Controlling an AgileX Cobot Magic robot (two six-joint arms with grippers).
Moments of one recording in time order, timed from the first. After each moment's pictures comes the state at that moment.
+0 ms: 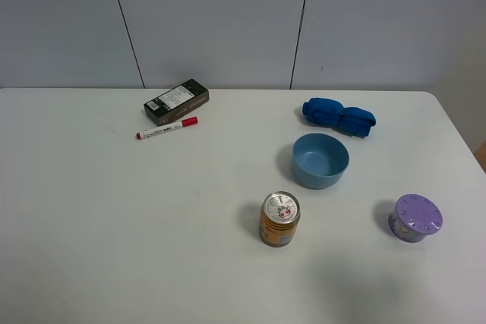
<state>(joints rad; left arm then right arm) 0.04 -0.01 -0.51 0.11 1.05 -0.11 -0.02 0.00 -0.50 -0.09 1.06 0.10</state>
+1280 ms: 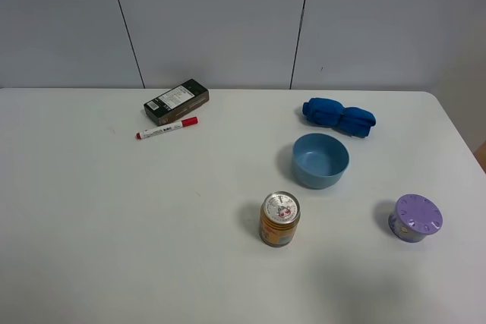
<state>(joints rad) 0.04 -0.01 -0.51 0.11 1.05 -0.11 -0.02 0.00 -0.50 -0.09 1.06 0.10</state>
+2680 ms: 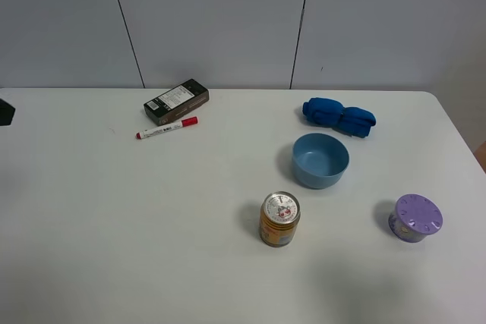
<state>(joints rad) -0.04 0.99 -1.02 -0.03 0.98 0.24 -0.02 0.00 -0.50 -0.09 1.06 0.10</state>
